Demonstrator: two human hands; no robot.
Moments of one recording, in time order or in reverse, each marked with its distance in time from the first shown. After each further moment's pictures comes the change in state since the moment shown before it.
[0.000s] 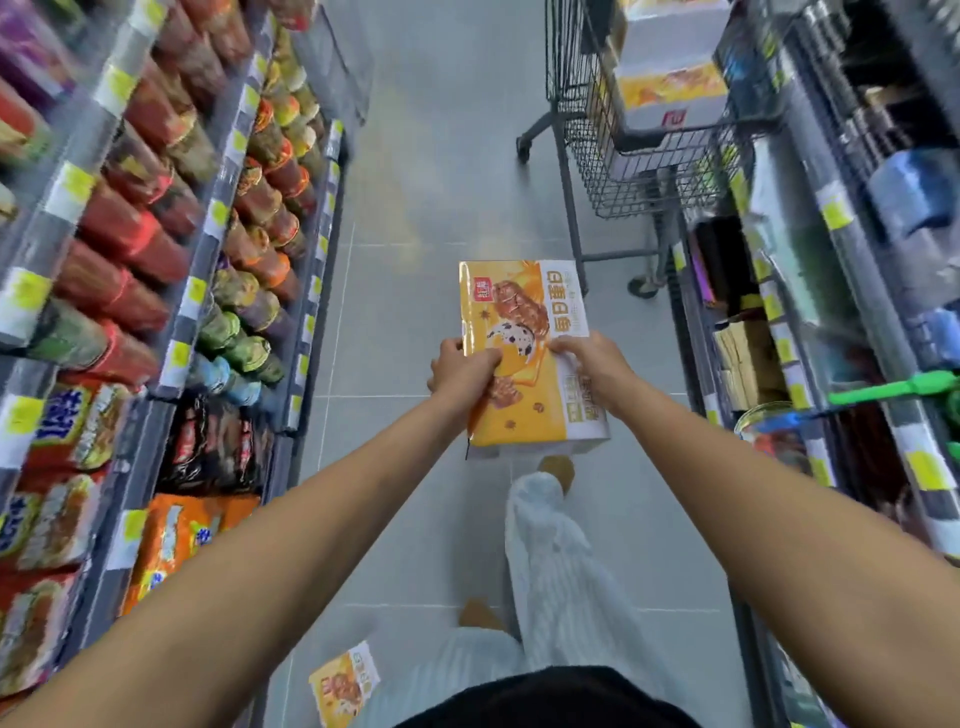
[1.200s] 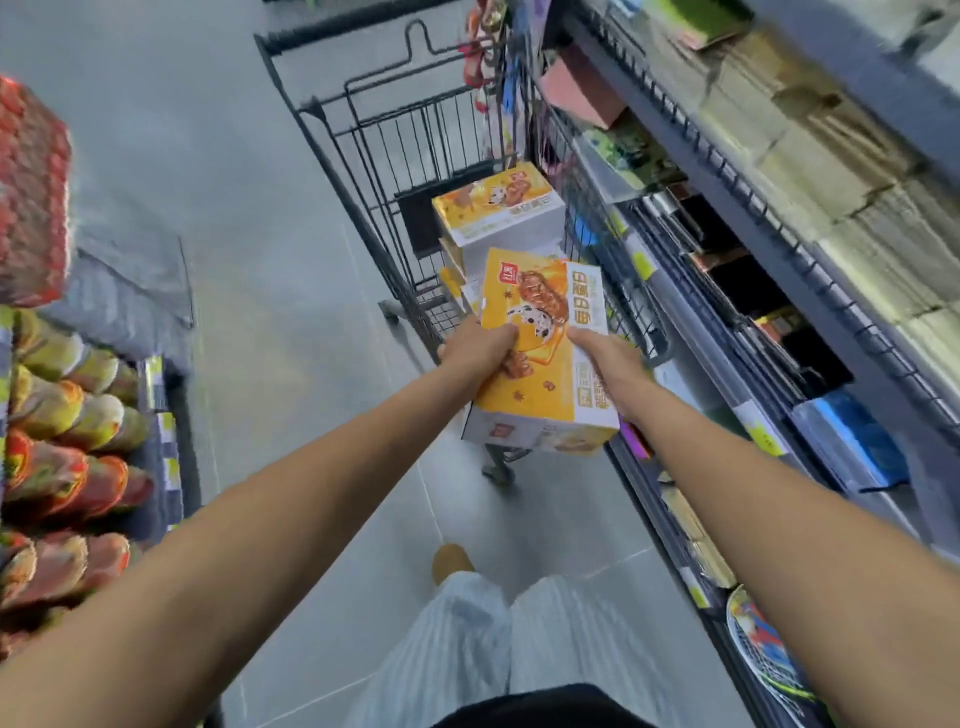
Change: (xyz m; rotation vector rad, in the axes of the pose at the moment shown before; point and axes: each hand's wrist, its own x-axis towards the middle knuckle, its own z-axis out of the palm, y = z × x) left_hand 0.332 0.481 0.285 0.426 -0.362 0.169; right_hand 0.402 -0.319 -0.233 0.262 0.431 0.045
